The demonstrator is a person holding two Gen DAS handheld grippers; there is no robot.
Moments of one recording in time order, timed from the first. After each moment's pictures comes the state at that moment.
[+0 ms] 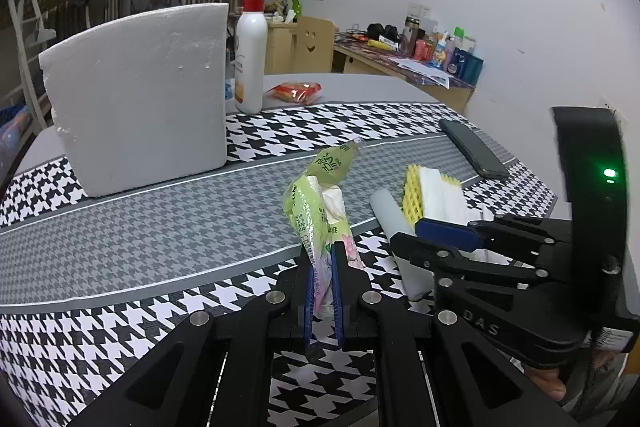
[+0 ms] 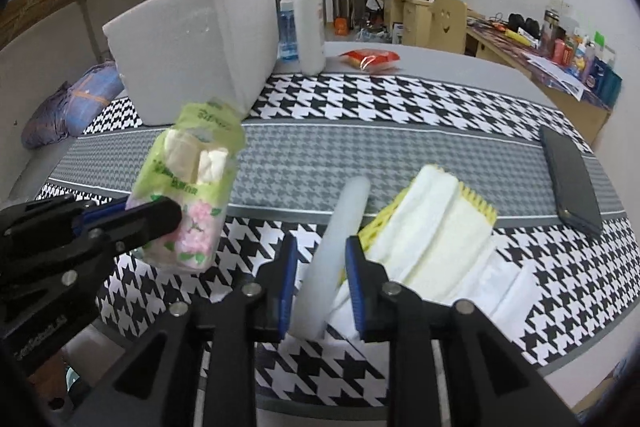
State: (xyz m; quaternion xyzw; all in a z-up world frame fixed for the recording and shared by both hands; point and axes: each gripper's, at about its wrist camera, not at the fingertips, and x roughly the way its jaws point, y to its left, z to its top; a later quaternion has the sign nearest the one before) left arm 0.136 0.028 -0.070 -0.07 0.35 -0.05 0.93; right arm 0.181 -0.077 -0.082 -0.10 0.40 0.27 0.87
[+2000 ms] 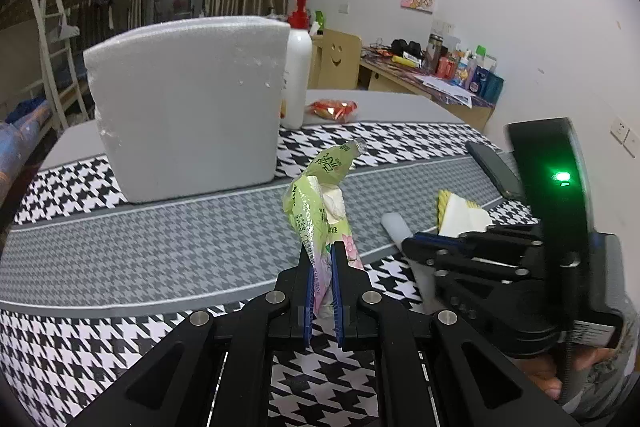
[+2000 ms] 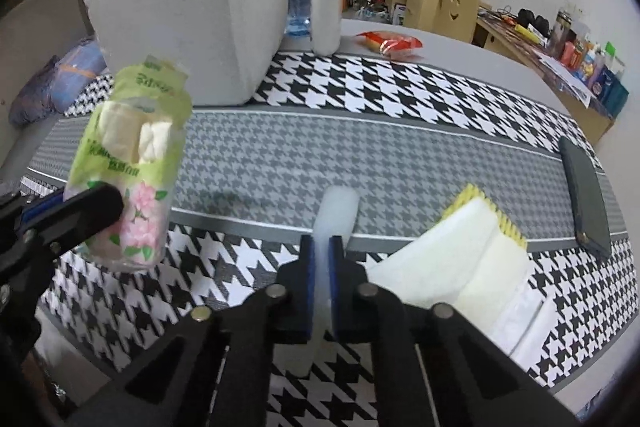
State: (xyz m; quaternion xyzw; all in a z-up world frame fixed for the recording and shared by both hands) left arm 0.123 0.056 -0.057 -0.08 0.33 -0.01 0.94; right arm 0.194 -0.038 -0.082 -0.13 0.41 0.26 0.86
